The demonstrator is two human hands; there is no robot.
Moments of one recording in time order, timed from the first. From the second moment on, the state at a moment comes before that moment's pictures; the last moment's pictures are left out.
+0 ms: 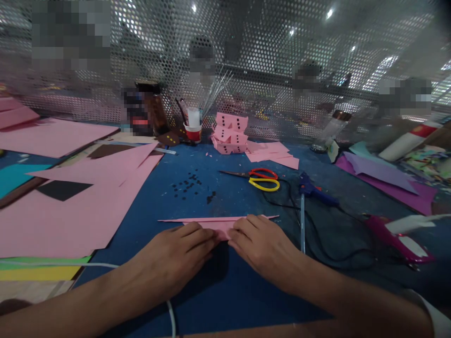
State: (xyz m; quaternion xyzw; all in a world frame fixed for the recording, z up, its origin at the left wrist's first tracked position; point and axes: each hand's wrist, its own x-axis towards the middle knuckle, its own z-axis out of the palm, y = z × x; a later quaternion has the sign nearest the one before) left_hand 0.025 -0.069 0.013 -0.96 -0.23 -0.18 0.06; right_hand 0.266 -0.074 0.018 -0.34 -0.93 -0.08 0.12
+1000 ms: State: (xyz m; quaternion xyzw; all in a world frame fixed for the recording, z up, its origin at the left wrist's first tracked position) left_hand 0.025 -0.067 0.017 -0.96 -0.24 -0.15 0.02; right_hand 0.265 -0.075 0.023 -0.30 -0.94 -0.12 0.09
